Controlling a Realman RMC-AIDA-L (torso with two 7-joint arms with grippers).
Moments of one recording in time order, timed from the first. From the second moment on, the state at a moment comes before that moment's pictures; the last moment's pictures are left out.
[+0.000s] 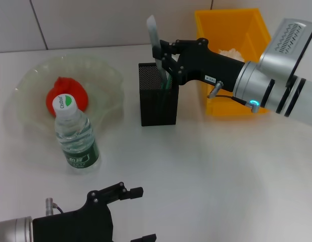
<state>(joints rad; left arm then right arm) -0.24 -2.06 1.46 0.56 1.37 1.56 -0.83 0.68 2.09 -1.12 -0.31 -1.13 -1.14 0.81</state>
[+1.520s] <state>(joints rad) -0.23 -2.05 1.46 0.56 1.37 1.56 -0.84 0.56 2.08 -1.16 -0.45 -1.06 -1.28 0.94</state>
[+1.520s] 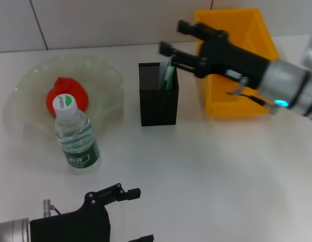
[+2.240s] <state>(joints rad) -0.24 -2.05 1.41 0.56 1.37 1.57 -0.87 0.27 2.06 -0.80 -0.62 -1.84 -1.82 0.98</state>
